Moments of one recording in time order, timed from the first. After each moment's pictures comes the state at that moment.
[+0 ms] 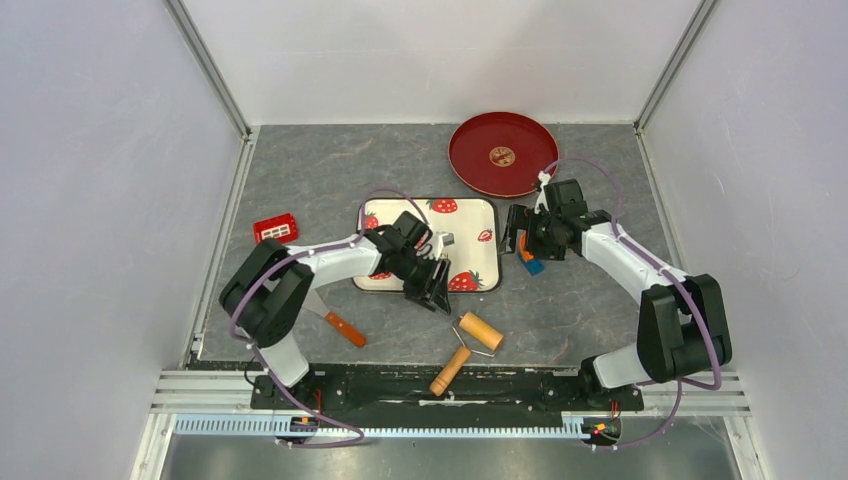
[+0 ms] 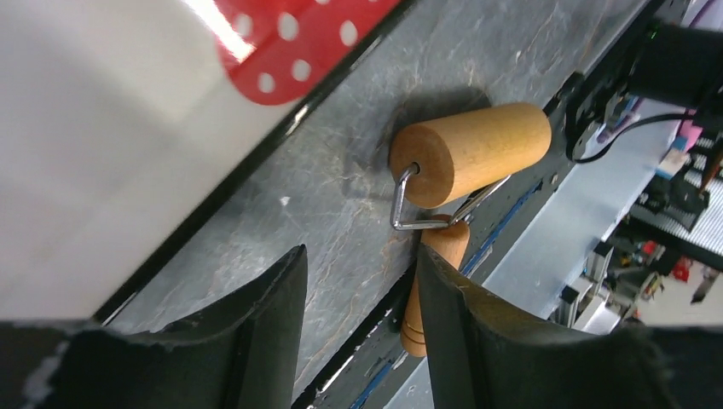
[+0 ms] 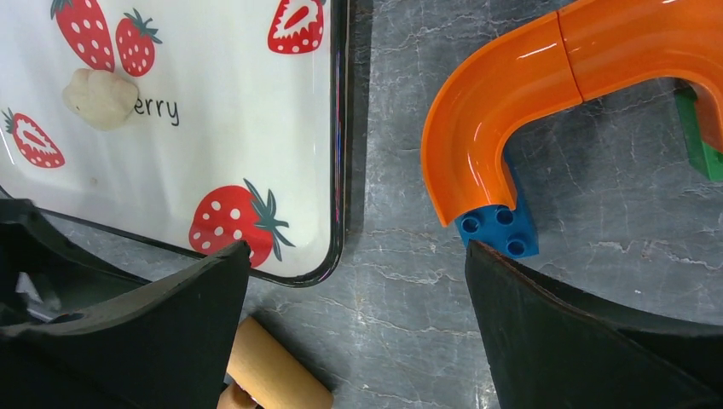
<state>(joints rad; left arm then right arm) -0.70 1.69 0.96 -0.38 0.60 -0.38 0.24 1.44 0.90 -0.46 -0.23 0.37</state>
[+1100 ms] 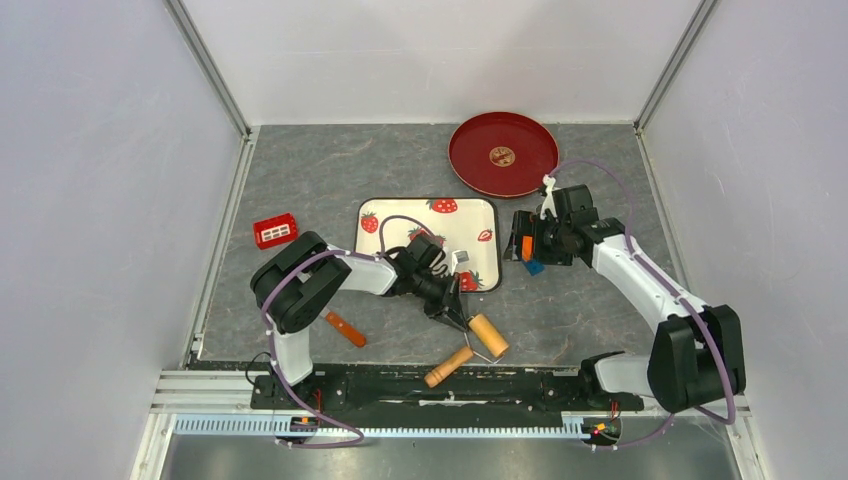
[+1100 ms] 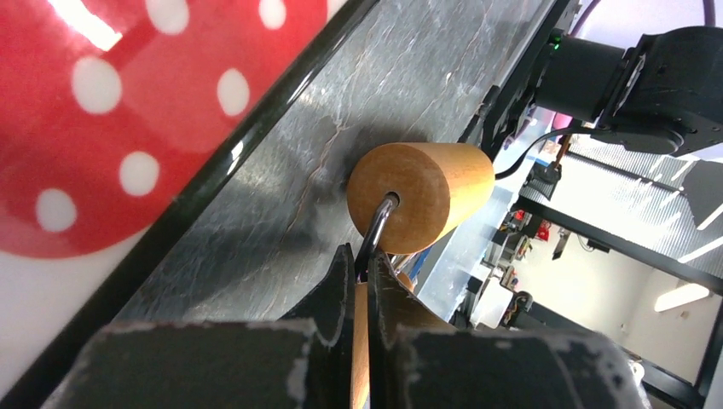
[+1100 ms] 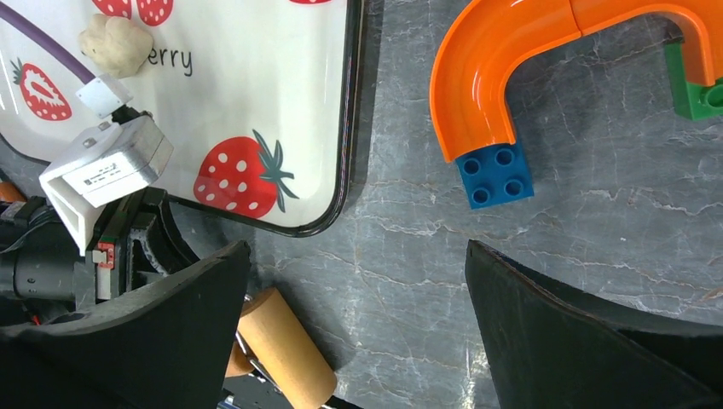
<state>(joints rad) -0.81 1.87 0.84 0.09 0.79 -0.71 0.24 1.31 0.87 -0.55 -0.25 0.32</state>
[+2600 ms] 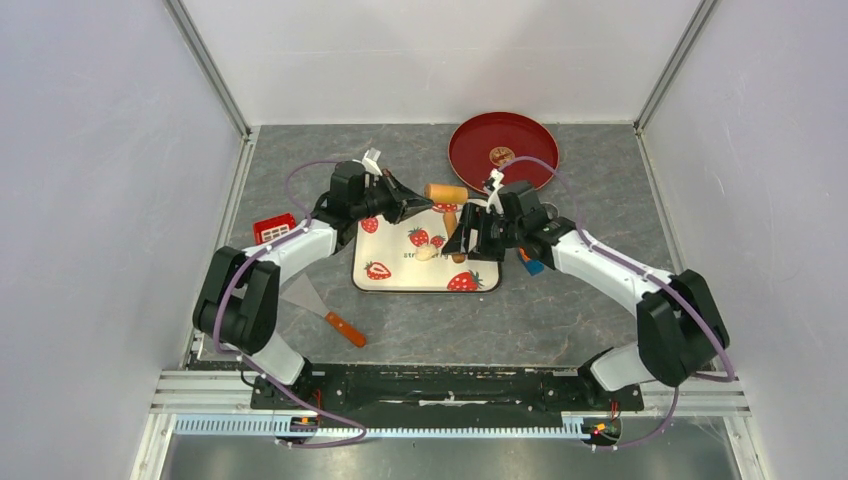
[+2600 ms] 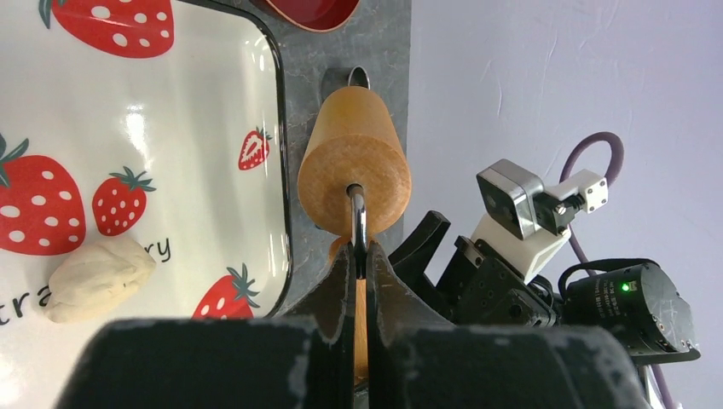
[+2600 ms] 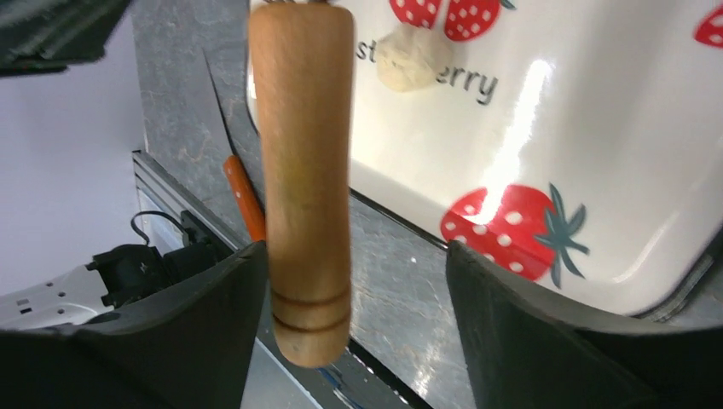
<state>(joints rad) -0.39 1.60 0.95 0.28 0.53 -1.11 0.53 1.42 0.91 -0.24 -0.39 0.67</state>
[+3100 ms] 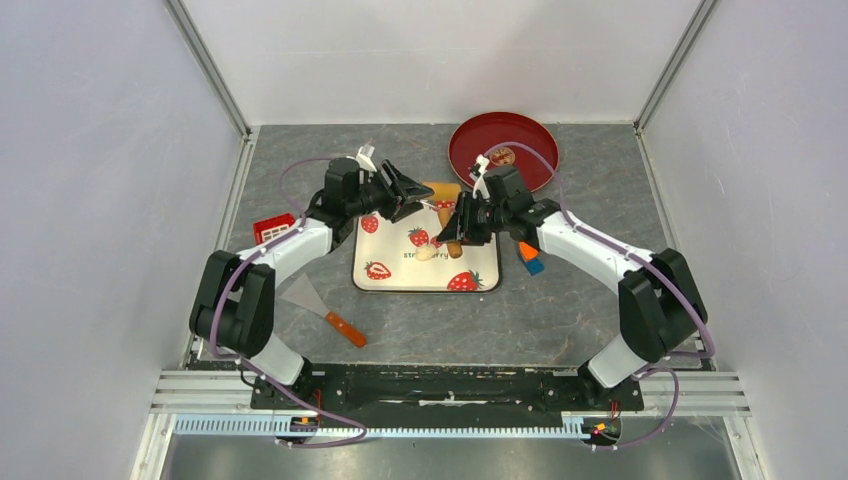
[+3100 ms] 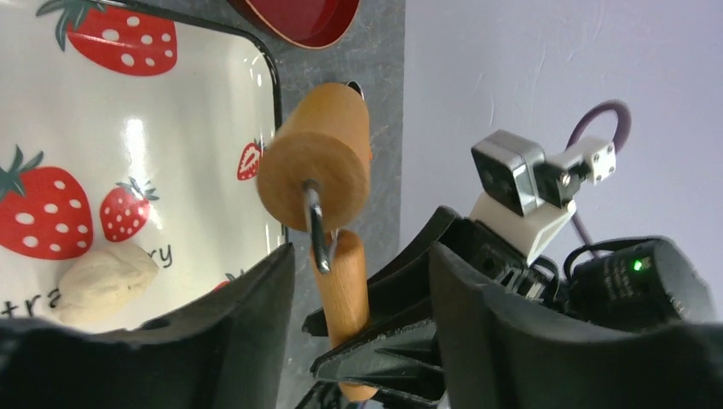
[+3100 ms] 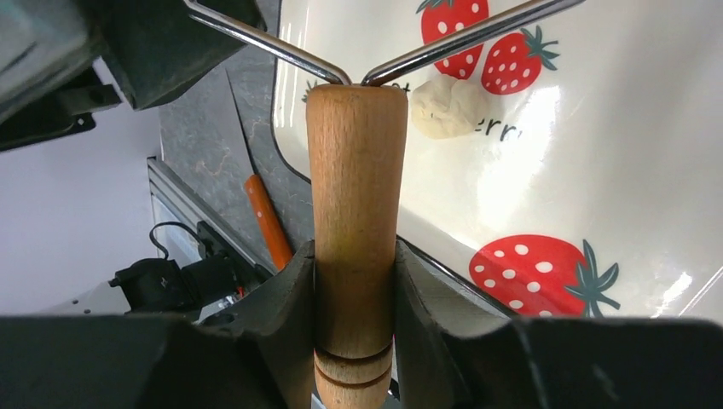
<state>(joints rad) -0.36 1.58 0.95 0.26 0.53 -1.11 0.55 1.57 1.07 -0.22 -0.41 0.70</state>
